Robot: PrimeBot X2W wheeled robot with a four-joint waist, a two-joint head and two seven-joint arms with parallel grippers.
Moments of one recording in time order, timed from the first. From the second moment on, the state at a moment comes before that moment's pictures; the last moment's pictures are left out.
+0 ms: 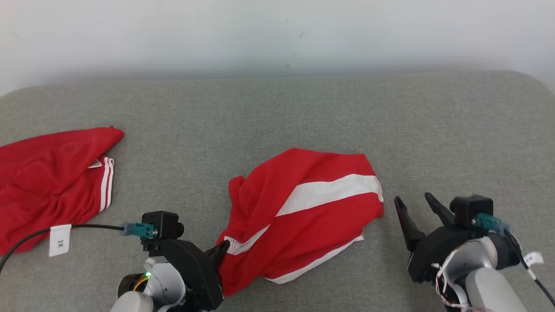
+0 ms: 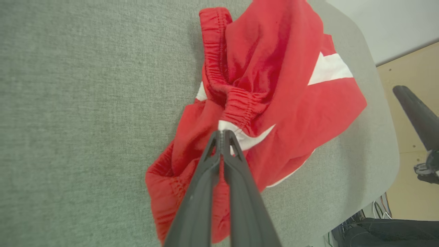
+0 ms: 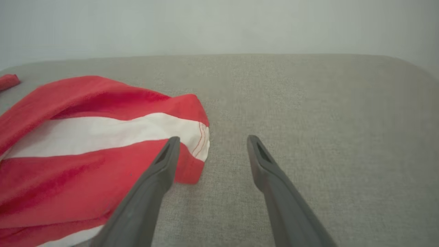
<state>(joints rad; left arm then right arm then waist) -0.27 0.20 -0.33 0.16 -0.77 0.03 0.55 -0.24 -0.15 0.07 0.28 0.21 0.13 0.13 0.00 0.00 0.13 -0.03</state>
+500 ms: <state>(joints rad) -0.29 0.18 -0.36 0.15 -0.76 0.02 0.54 -0.50 -0.13 -0.01 0.60 0.16 0.13 0.28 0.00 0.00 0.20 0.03</state>
